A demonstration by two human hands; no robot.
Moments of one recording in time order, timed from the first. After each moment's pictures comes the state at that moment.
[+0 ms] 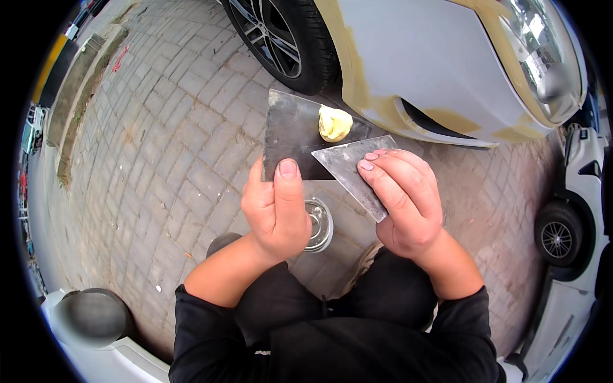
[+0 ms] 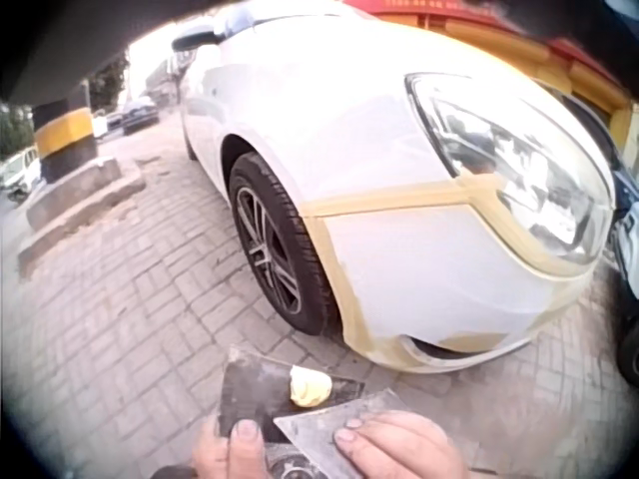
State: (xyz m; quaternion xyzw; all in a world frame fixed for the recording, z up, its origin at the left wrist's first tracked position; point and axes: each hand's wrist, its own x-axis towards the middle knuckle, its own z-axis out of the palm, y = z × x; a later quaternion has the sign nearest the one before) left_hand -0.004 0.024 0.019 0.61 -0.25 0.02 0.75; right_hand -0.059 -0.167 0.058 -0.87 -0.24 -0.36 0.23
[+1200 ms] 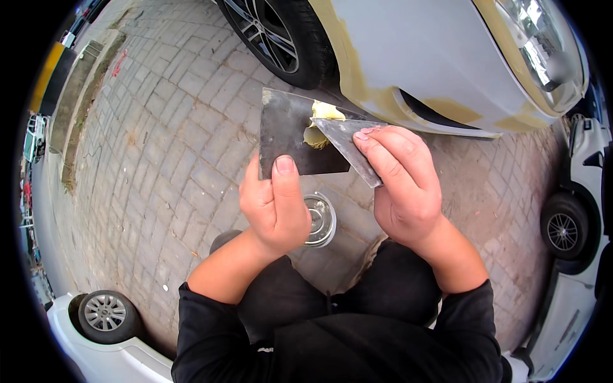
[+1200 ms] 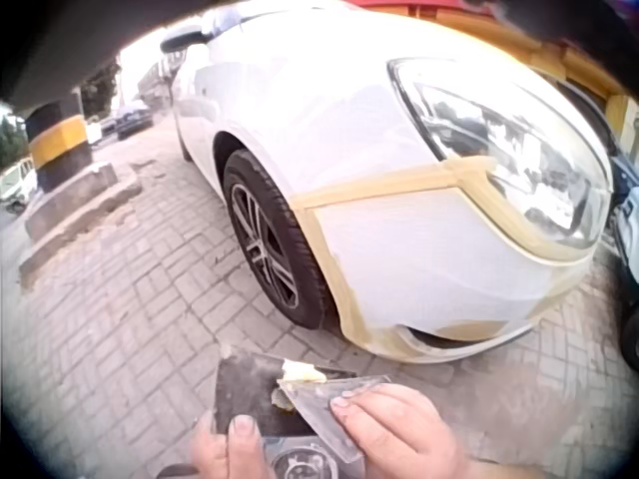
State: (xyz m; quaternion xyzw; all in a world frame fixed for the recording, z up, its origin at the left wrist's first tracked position) left_hand -0.002 0.019 0.021 0.67 -0.25 0.05 0.70; right_hand -0.053 -0.165 0.057 -0.87 -0.20 -0.35 0.28
